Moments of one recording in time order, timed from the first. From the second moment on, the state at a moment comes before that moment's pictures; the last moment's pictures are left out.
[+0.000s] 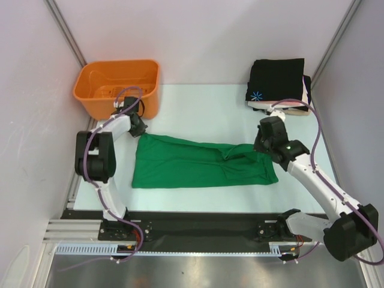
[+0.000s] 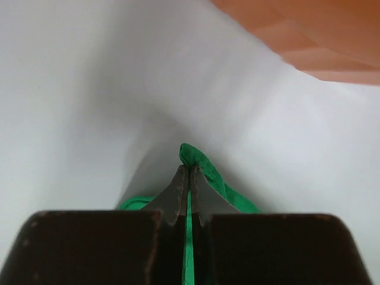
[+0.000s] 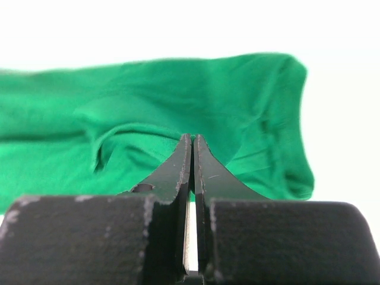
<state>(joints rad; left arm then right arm) -0.06 1.93 1.32 -0.43 -0.19 -0.64 0.44 1.14 0.95 -0.55 0.28 0.49</state>
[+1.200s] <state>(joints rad) -0.08 1.66 1.20 -0.43 -0.18 -0.59 0.15 1.79 1.35 -0.10 0.00 0.22</state>
